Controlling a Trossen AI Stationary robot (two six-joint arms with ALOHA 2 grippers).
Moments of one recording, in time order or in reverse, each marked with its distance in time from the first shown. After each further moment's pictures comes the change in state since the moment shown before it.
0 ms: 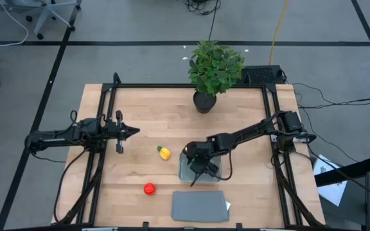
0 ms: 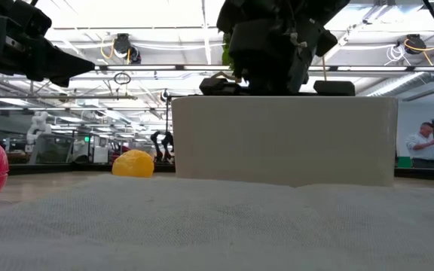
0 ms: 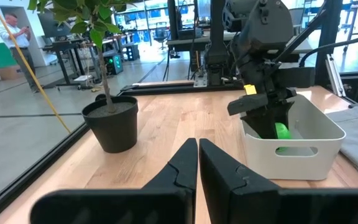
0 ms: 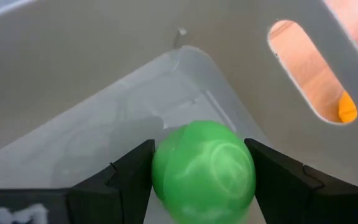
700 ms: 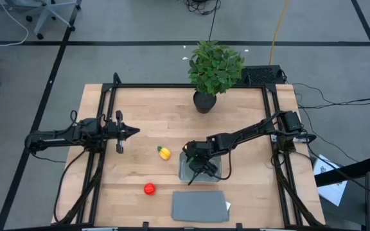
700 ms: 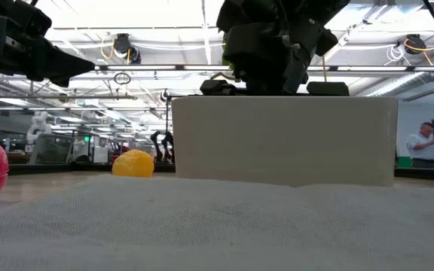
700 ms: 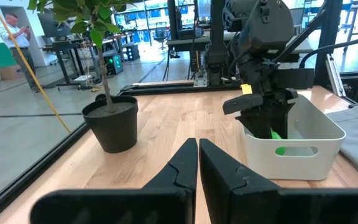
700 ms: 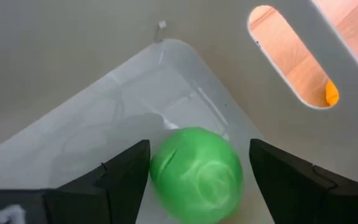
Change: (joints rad) left arm 0.000 0.000 0.000 0.000 0.000 0.000; right arm -0.002 0.000 0.000 0.007 0.048 0.058
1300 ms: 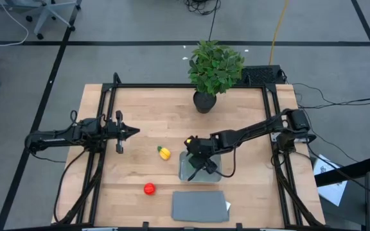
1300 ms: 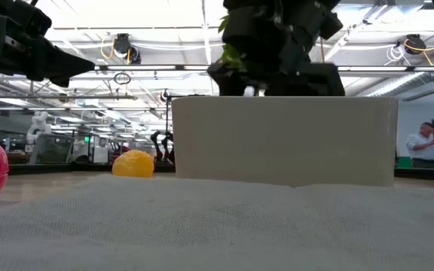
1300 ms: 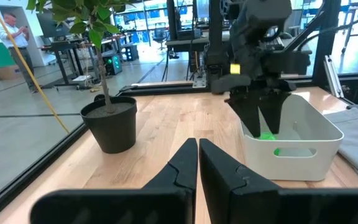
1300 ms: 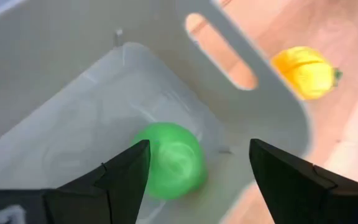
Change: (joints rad) left arm 0.000 0.000 0.000 0.002 0.005 -0.004; right arm -0.001 -0.086 0.000 -0.034 0.113 0.075
